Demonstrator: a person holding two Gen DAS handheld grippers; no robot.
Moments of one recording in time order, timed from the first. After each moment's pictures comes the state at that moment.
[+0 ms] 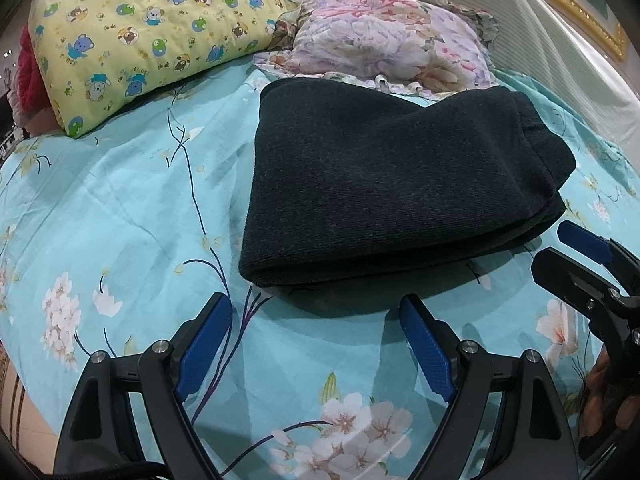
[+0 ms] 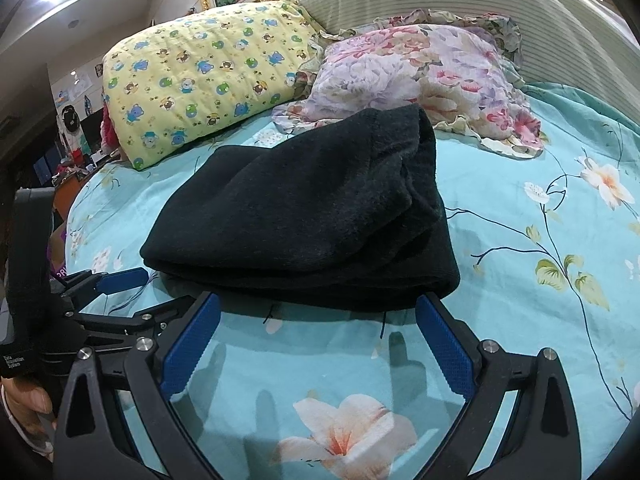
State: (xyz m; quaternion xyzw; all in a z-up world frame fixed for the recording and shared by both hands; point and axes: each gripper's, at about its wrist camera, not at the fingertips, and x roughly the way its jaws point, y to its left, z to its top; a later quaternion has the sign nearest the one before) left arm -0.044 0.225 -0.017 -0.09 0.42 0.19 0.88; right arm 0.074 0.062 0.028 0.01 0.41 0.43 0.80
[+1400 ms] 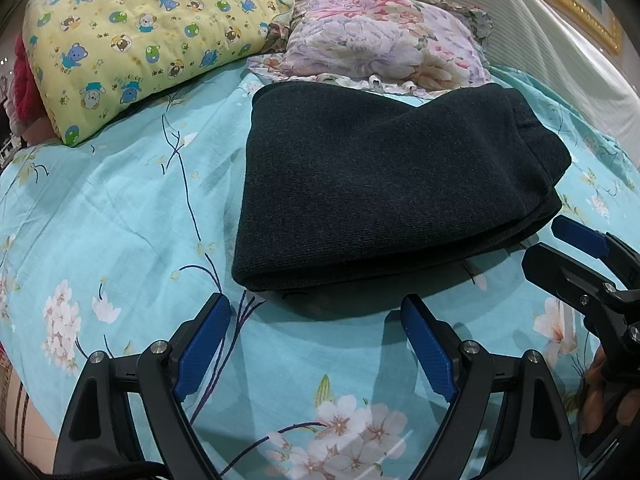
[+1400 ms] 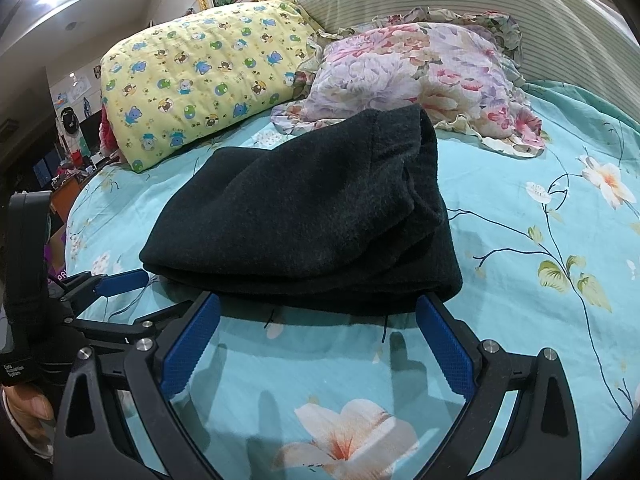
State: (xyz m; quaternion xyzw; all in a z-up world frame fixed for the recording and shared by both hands) left arm -0.041 0.222 -0.016 -0.08 0.42 0.19 0.89; right arm 0.077 0.065 0.028 0.02 0.41 0.43 0.80
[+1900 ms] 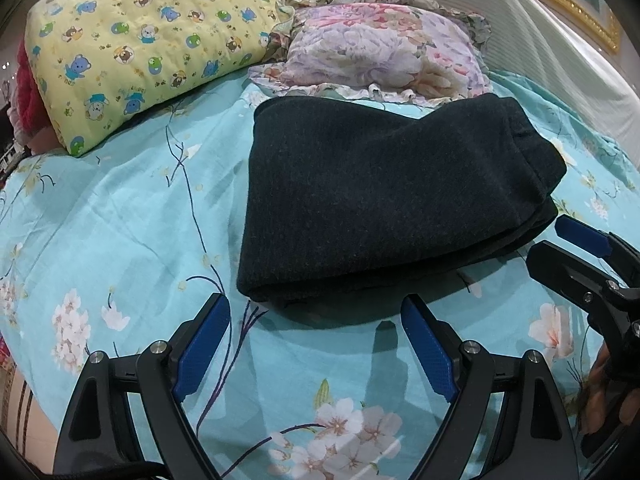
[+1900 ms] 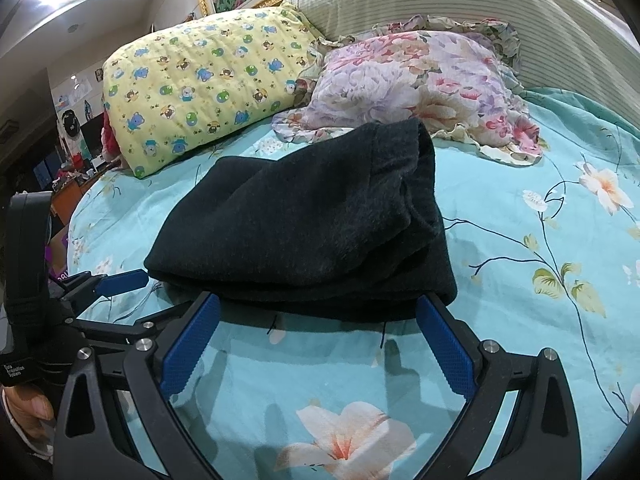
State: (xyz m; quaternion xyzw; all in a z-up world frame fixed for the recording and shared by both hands) left arm -0.042 0.220 -0.008 -0.07 0.41 0.20 0.89; right arm 0.078 0.061 0.034 0.02 0.41 0.43 0.81
